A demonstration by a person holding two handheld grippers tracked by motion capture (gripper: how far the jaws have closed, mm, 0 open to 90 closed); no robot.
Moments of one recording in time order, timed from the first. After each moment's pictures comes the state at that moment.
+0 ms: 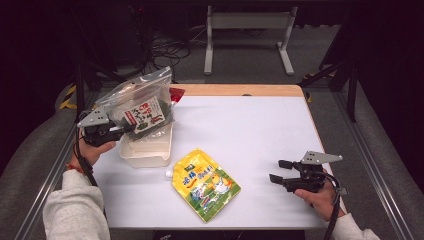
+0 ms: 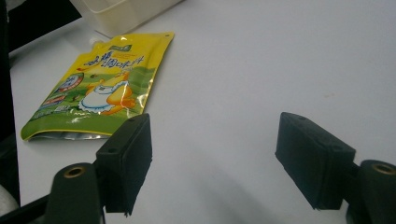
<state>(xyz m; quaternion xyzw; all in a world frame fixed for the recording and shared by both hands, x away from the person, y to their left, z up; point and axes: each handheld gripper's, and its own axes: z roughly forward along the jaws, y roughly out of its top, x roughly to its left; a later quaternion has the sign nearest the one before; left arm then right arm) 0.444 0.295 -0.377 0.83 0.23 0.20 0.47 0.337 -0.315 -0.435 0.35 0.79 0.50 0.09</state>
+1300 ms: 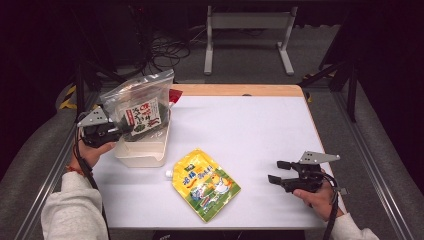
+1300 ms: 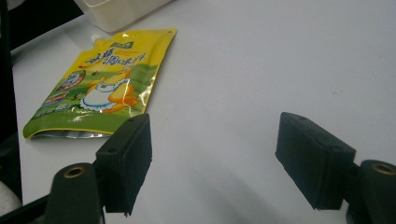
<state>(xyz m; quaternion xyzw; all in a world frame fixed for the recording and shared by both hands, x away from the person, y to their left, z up) 0.443 0.302 -0.384 0.82 0.28 0.20 0.46 0.339 -0.312 -0.437 0.35 0.79 0.49 0.08</state>
